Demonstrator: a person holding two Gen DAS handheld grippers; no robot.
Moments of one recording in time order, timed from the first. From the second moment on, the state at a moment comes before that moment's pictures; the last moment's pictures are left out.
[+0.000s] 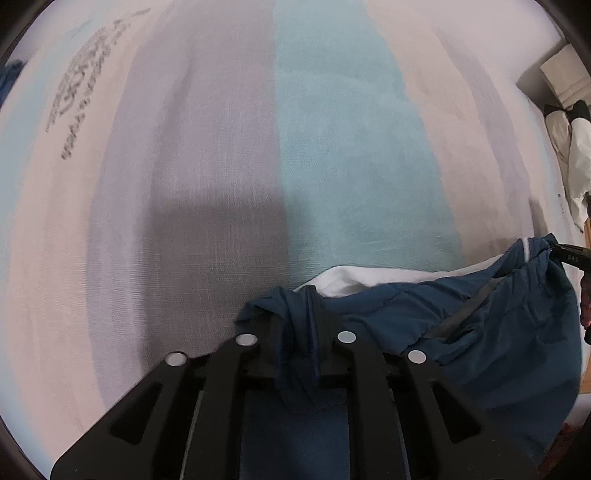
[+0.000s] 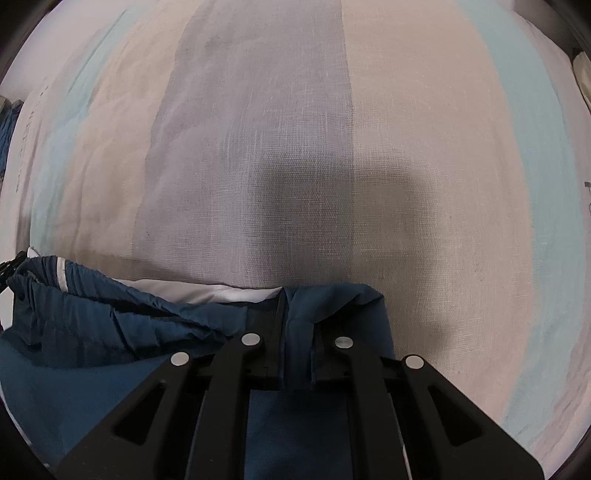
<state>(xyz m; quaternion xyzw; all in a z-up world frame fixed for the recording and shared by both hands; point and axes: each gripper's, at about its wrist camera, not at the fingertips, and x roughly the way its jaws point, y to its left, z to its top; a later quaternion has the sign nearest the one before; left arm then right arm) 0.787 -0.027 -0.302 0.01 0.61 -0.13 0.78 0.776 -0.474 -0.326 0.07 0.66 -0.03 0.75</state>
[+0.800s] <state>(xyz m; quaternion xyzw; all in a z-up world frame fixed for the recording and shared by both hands) 0.638 -0.084 -0.207 0.01 0.54 -0.13 0.83 0.626 -0.400 -0.194 -0.01 0.51 0.04 0.86</state>
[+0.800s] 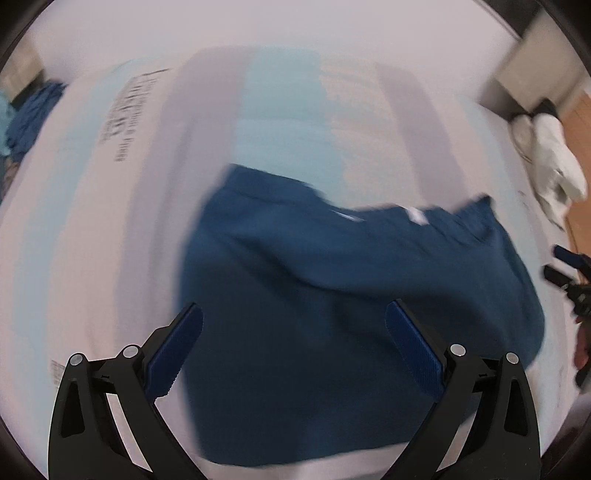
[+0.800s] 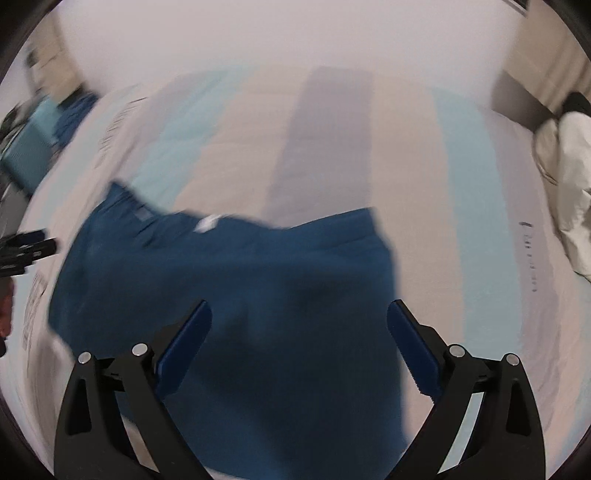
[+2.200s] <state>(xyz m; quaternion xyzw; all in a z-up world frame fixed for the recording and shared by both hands) 0.627 0.025 -0.305 -0.08 0.62 -0.13 0.77 0.617 -0.331 -0.273 0.00 0.56 0.03 0.83</state>
